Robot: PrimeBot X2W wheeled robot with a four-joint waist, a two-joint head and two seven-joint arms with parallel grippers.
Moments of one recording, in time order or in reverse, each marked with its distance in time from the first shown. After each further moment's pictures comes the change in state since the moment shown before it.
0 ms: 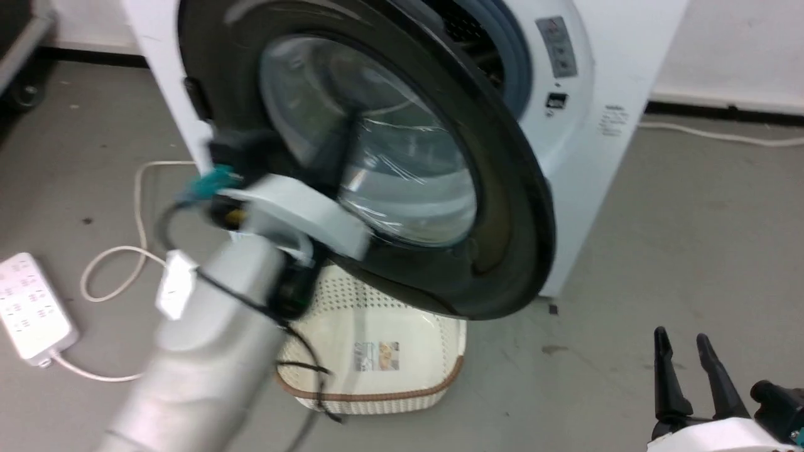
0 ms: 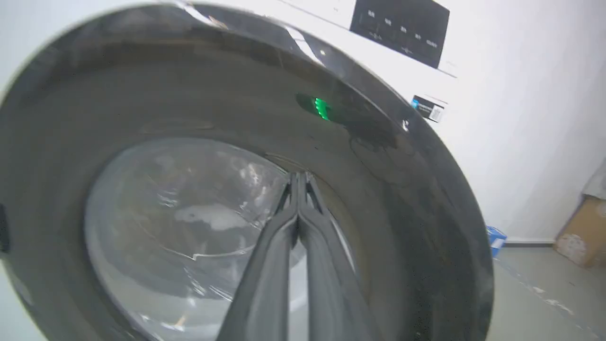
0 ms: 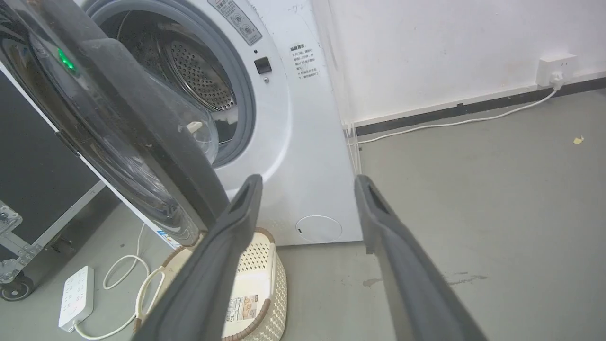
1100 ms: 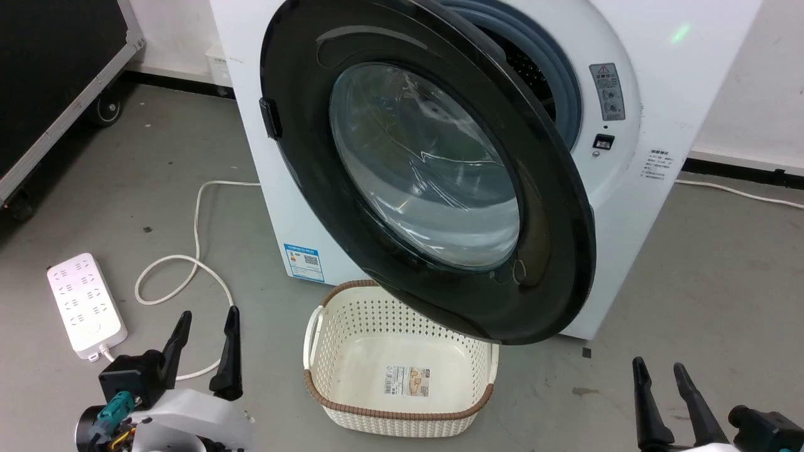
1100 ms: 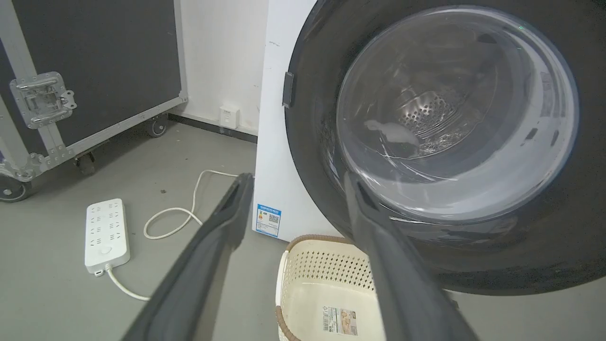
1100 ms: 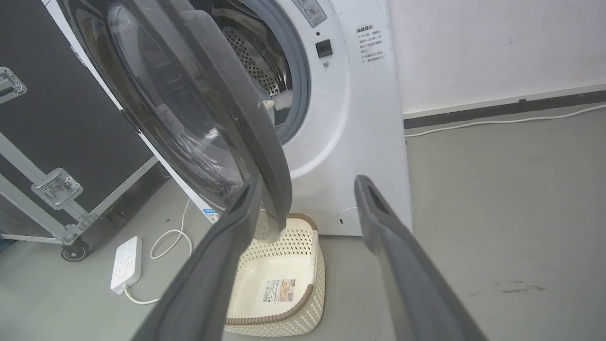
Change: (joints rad) left arm 0.672 0.183 0.252 -0.324 0.217 0.214 -0.007; right arm 0.060 0.000 0.056 0.013 0.024 0.000 0.000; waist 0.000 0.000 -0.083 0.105
